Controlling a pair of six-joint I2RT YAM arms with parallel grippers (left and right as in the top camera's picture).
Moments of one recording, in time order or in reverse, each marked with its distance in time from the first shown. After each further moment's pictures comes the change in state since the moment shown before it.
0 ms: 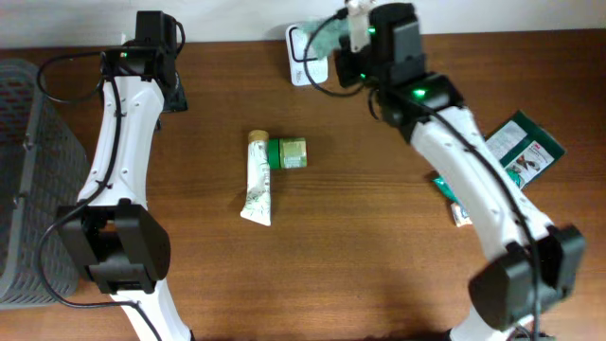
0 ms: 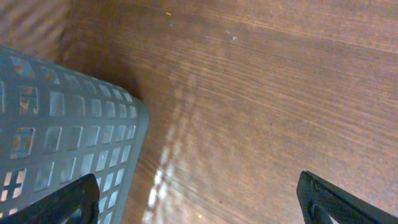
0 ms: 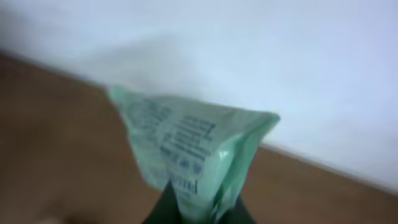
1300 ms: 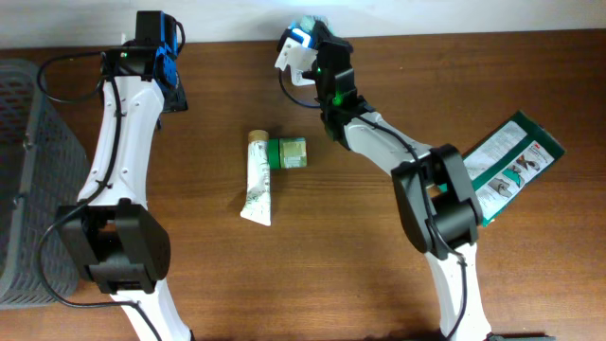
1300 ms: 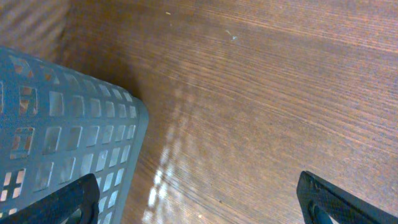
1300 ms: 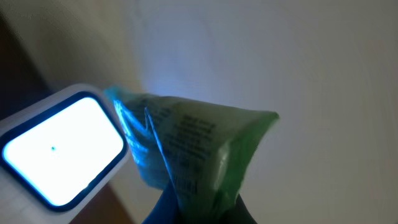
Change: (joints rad) left arm 0.000 0.000 0.000 -0.002 0.000 0.000; right arm 0.061 0.480 -0.006 0.822 0.211 -1.017
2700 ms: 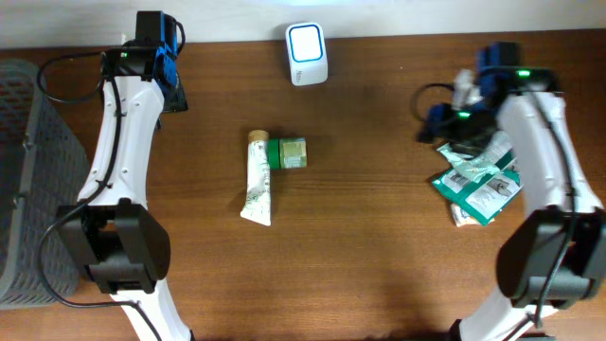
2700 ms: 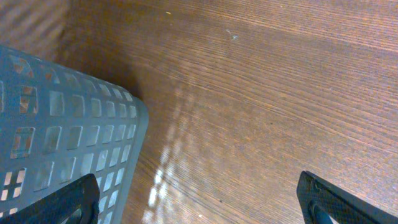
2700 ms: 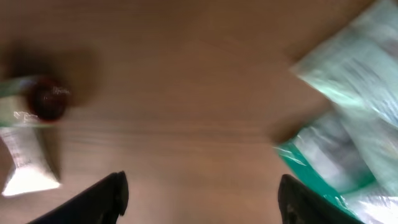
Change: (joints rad) left arm 0.000 0.000 0.000 -0.001 0.000 0.000; right arm -0.451 -0.448 -0.036 -1.656 -0.592 1.252
